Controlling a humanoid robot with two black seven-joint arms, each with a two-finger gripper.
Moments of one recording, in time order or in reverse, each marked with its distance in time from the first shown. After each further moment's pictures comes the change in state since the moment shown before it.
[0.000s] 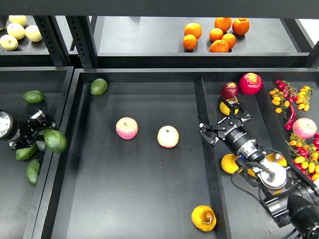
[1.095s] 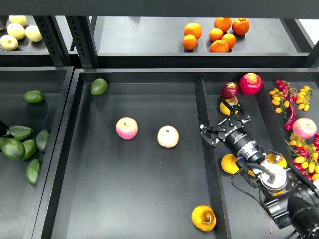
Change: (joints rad) left arm 0.090 0.030 -0.022 0.235 -0.085 0.000 0.000; right arm -0.009 0.000 0.002 0.000 0.000 0.000 0.002
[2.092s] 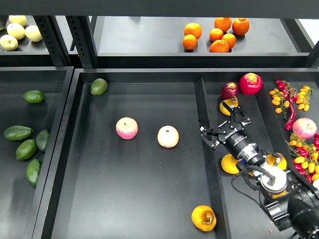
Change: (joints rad) left arm 0.150 0.004 -0.093 0.175 -0.017 0.000 0.000; right arm -0.012 0.000 0.000 0.000 0.000 0.000 0.000
